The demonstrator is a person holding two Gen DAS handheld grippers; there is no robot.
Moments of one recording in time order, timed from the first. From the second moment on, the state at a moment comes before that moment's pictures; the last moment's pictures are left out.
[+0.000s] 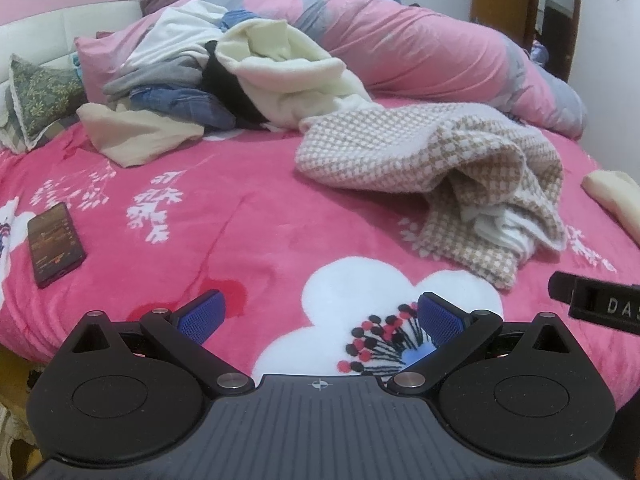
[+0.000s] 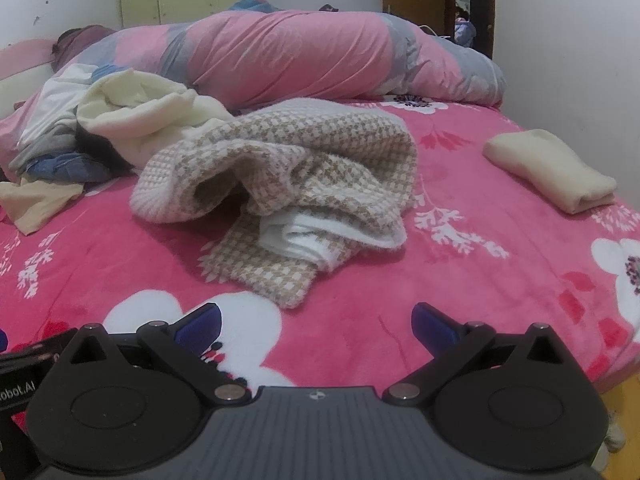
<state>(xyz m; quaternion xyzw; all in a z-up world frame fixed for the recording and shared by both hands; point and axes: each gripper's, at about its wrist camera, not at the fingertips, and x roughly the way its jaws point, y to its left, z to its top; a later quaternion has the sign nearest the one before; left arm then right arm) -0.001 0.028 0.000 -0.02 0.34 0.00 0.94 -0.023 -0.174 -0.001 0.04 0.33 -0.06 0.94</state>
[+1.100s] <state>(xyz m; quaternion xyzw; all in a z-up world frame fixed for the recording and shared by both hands) 0.063 -0.065 -0.006 0.16 0.13 -0.13 0.97 0.050 -0.250 -0.041 -0.02 0.21 -0.04 0.98</state>
